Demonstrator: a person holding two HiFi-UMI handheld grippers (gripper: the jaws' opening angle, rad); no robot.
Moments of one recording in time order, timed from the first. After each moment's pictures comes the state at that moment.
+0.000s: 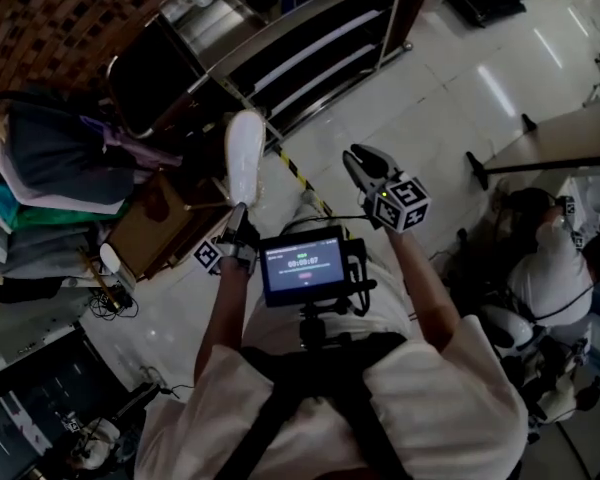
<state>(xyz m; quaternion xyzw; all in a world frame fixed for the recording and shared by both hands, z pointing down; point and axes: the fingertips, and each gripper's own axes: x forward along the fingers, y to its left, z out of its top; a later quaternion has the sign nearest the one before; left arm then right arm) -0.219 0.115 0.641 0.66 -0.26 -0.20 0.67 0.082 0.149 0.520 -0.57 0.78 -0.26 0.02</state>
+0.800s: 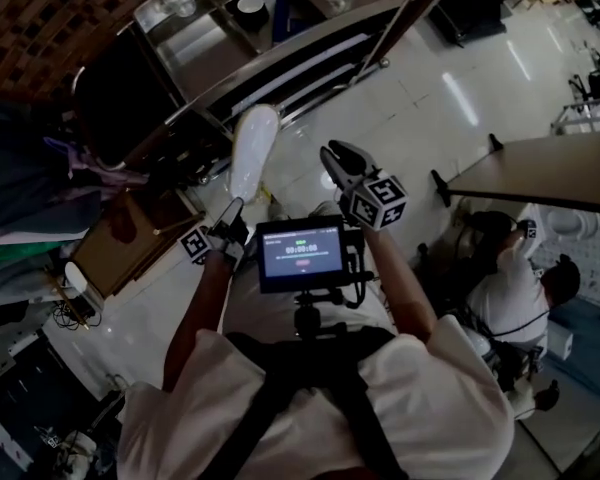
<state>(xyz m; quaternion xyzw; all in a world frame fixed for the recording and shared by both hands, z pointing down) -0.121 0.019 0.657 0.67 -0.18 -0.13 0.71 0.115 0.013 0.519 -0.57 0.78 -0.26 -0.01</state>
